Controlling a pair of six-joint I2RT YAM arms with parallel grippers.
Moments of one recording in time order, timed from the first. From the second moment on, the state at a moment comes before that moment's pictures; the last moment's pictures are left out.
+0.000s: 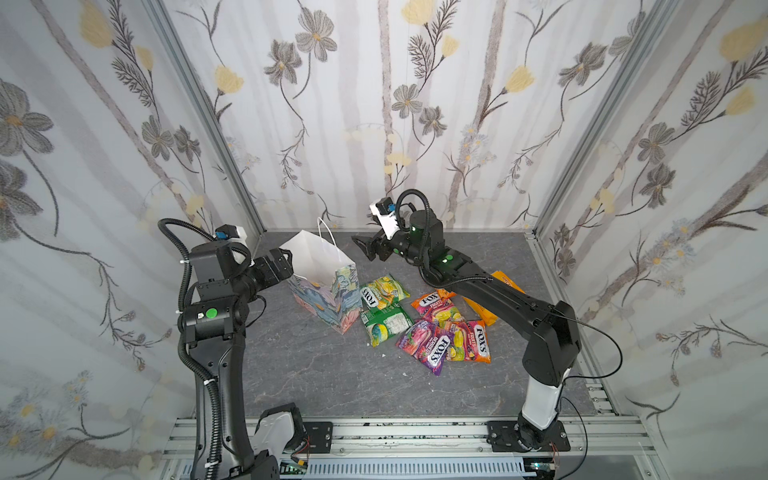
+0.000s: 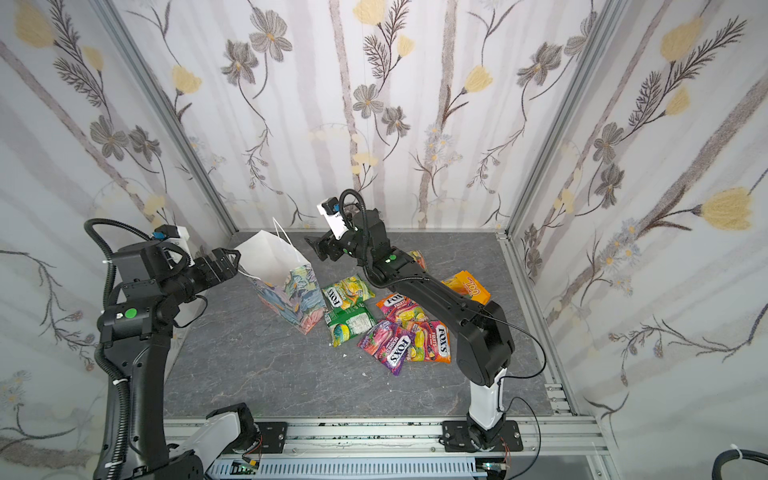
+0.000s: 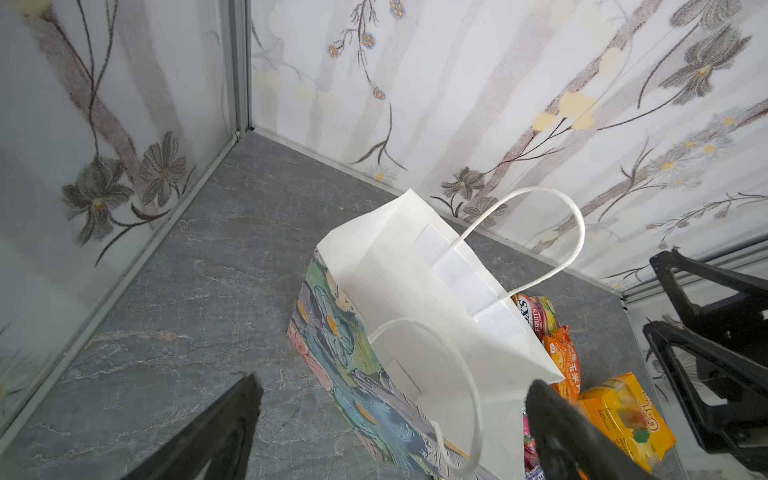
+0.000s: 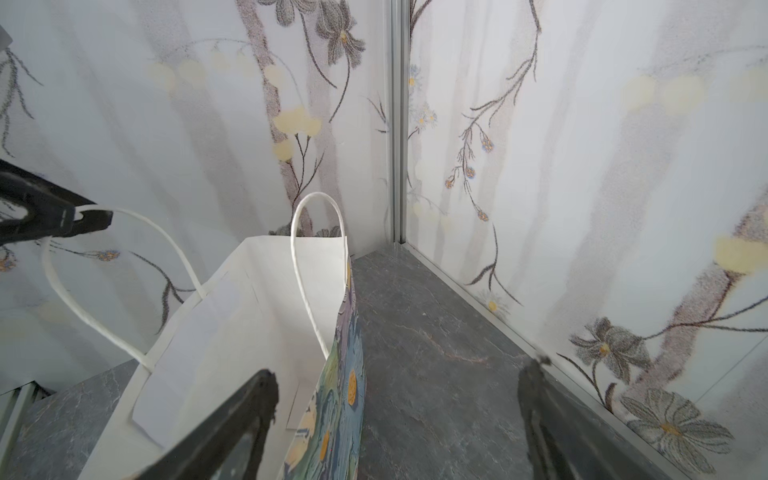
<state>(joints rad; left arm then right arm) 0.23 1.01 1.31 -0.80 0.34 -0.32 0.77 1.89 1.74 0.07 -0.23 -0.03</state>
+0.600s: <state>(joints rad) 0.16 0.96 1.22 -0.77 0.35 -0.41 0.86 2.24 2.22 -0.03 -0.19 -0.09</state>
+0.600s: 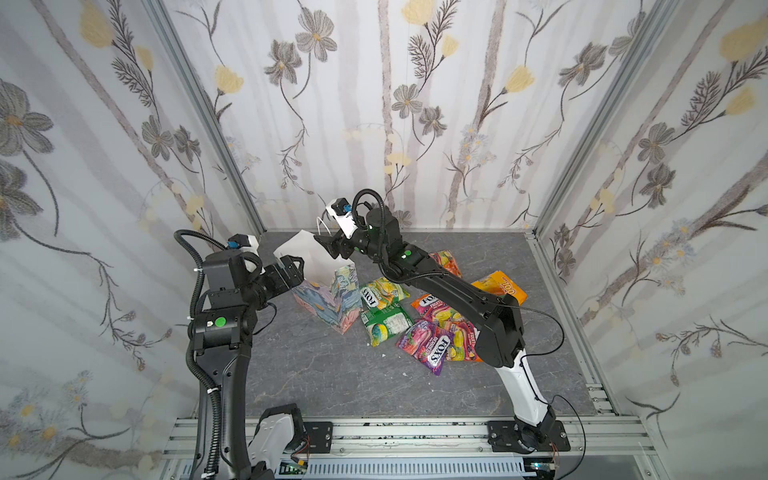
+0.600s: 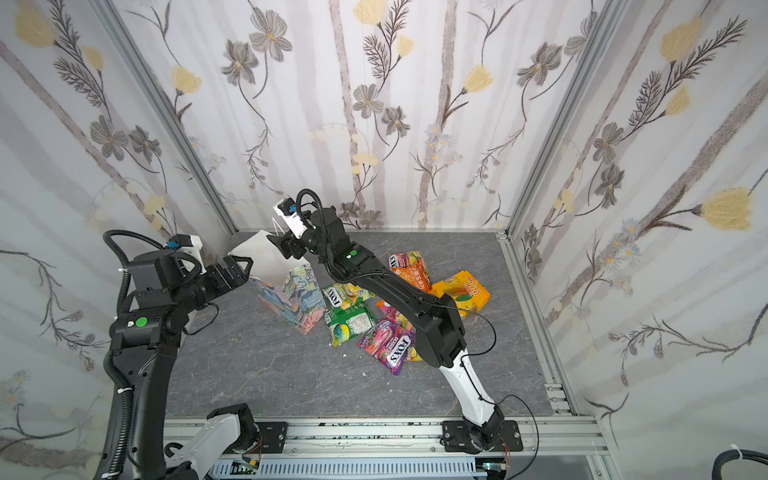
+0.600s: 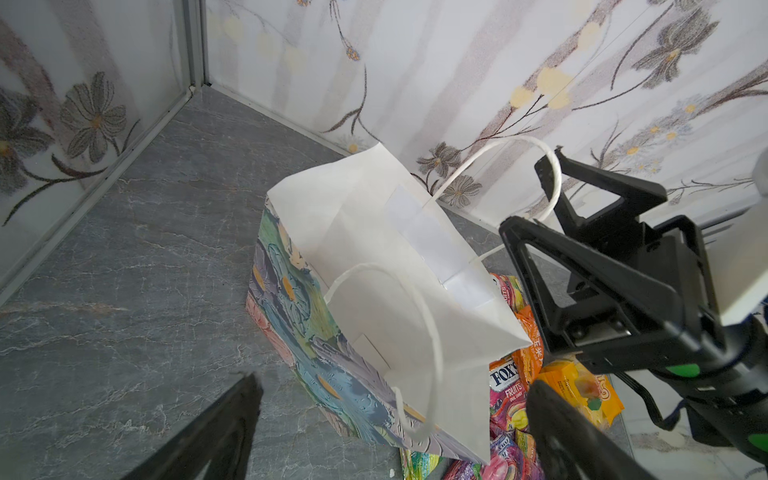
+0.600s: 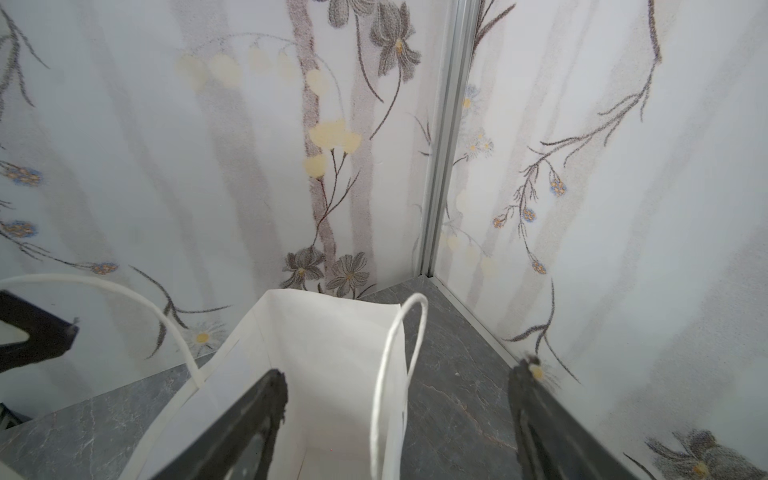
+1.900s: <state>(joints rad) 0.07 1.14 1.36 -0.75 0.04 -0.31 0.91 2.01 1.95 -0.08 -0.13 0.08</state>
